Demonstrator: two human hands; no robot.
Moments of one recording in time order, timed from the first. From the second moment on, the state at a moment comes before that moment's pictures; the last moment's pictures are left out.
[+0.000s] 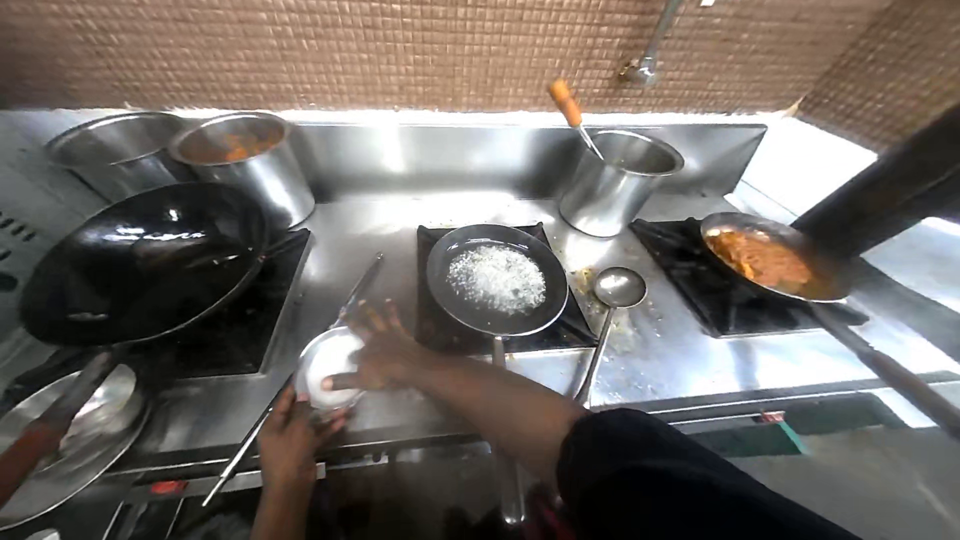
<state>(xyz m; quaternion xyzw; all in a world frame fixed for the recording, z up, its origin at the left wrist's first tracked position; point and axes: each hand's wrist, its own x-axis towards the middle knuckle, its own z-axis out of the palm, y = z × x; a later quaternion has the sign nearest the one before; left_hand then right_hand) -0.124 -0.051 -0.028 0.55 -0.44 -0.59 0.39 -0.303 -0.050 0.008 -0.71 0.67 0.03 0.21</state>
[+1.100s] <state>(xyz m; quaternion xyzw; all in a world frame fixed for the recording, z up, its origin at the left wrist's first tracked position) -0.117 -0.058 -0.034 0.55 -0.40 -0.64 0.36 -0.305 -0.062 0.014 -0.78 0.58 0.13 0.17</state>
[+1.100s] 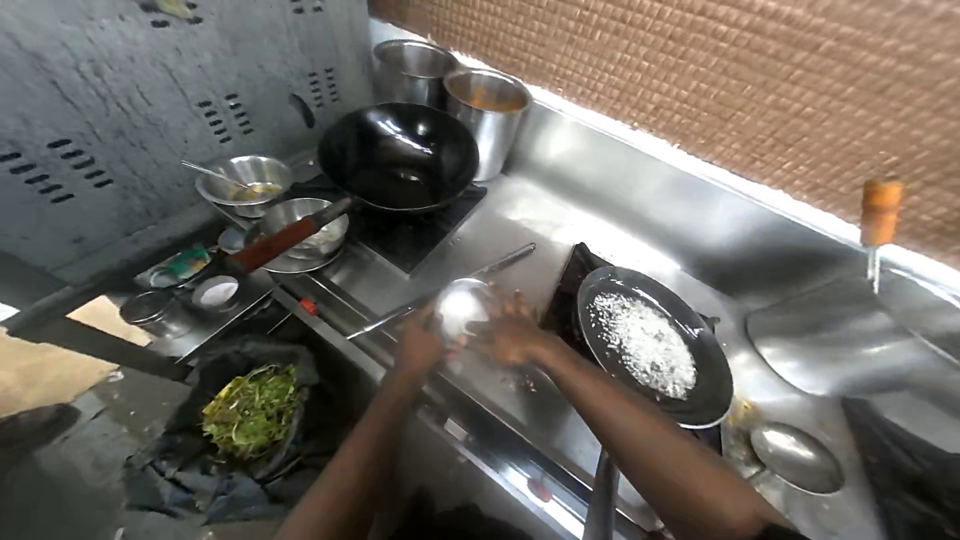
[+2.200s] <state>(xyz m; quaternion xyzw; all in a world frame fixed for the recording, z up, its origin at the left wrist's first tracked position) -0.113 -0.058 -0.037 0.52 -0.36 -0.67 0.38 -0.293 -0.068 0.017 -0.76 0.61 0.17 0.14</state>
